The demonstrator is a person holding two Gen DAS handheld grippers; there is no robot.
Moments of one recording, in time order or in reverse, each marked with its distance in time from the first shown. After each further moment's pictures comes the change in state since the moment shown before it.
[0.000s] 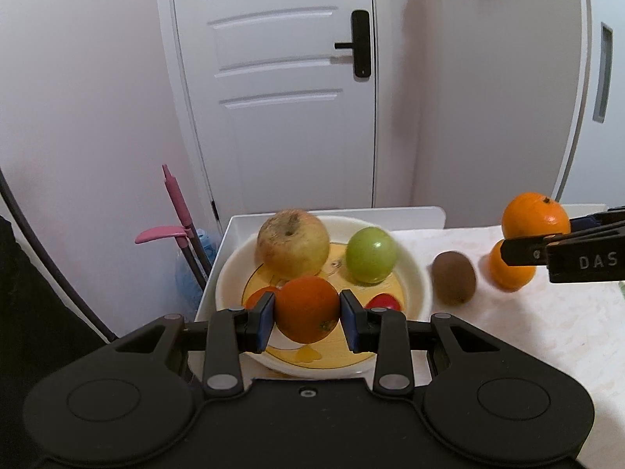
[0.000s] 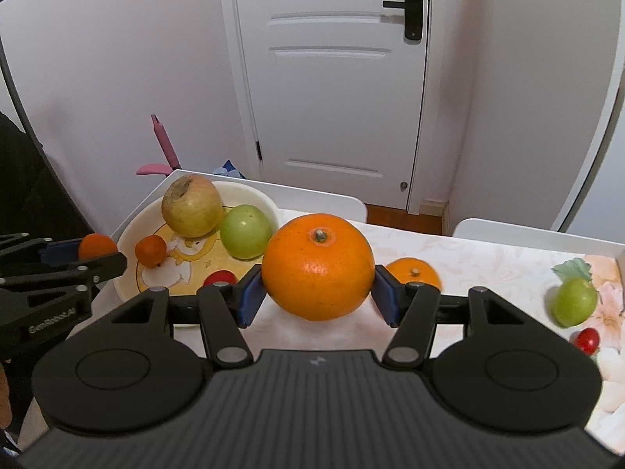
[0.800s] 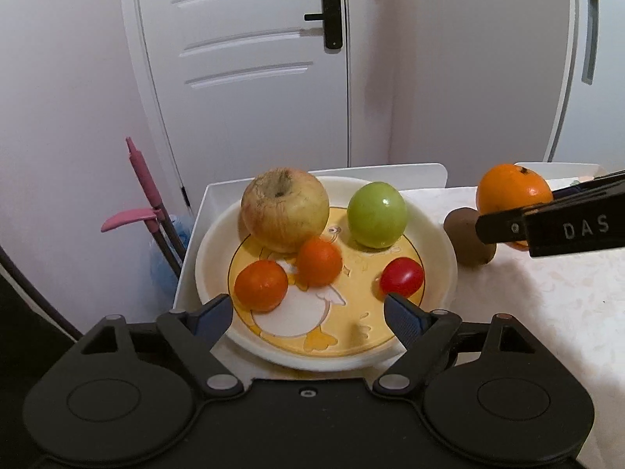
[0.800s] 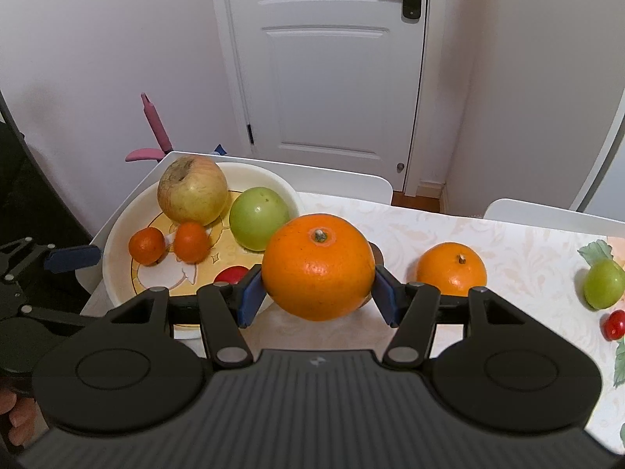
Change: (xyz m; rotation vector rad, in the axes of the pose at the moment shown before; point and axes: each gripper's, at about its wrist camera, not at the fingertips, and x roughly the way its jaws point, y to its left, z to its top) left arm 0.046 0.019 -0.017 0.062 0.054 -0.092; right arm 0.035 0.027 -0.002 0.014 0.049 -0.035
